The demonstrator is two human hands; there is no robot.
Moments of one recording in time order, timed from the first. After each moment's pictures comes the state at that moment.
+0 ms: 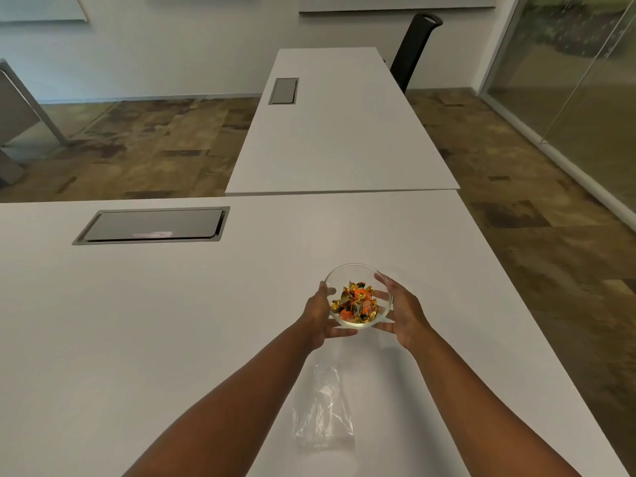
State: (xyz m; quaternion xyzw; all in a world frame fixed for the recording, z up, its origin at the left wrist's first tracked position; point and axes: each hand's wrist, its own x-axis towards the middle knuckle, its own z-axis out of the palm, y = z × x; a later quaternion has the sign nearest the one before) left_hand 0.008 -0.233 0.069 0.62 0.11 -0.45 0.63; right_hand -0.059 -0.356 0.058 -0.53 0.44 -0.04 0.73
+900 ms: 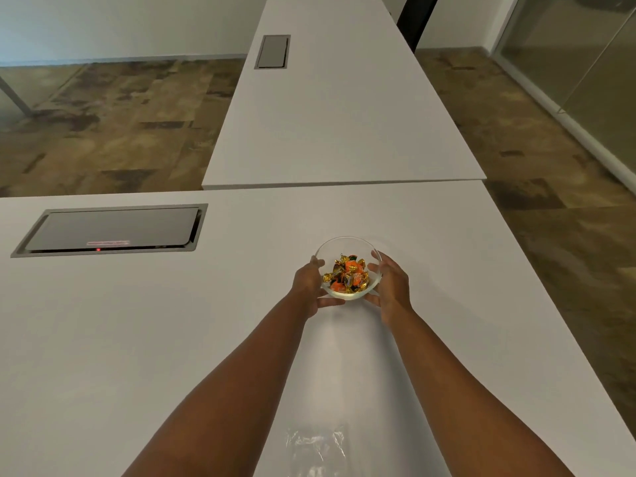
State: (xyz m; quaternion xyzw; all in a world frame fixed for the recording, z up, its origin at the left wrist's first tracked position) left_hand 0.138 -0.298 0.032 0.63 0.16 -0.42 0.63; right_hand 0.070 -0.400 0.014 -0.48 0.49 -0.13 0.71
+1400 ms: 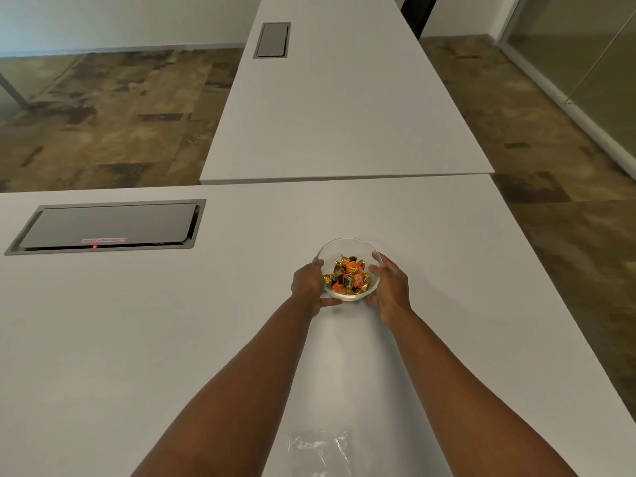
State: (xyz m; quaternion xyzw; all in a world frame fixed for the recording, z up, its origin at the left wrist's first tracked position) left_hand 0.146 -0.305 0.015 0.68 0.20 -0.37 0.60; right_hand 0.082 -0.405 -0.018 -0.50 0.50 -0.13 0.69
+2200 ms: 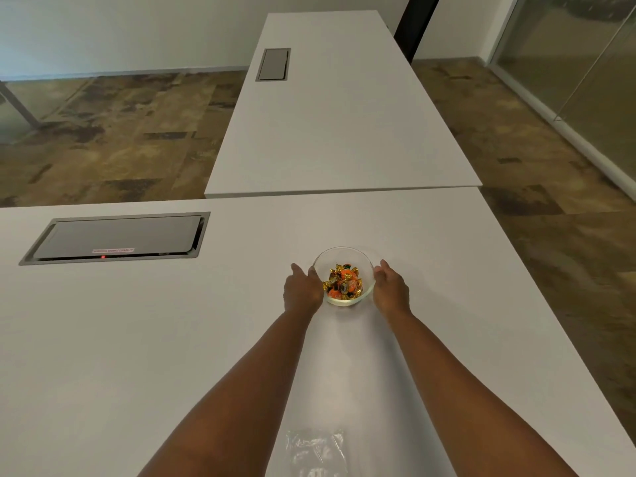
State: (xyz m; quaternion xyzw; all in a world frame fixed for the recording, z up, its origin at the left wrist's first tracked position) left_hand 0.139 -0.294 0.014 0.89 0.03 -0.25 0.39; right_hand 0.066 -0.409 0.004 -0.73 0.45 -0.06 0.51
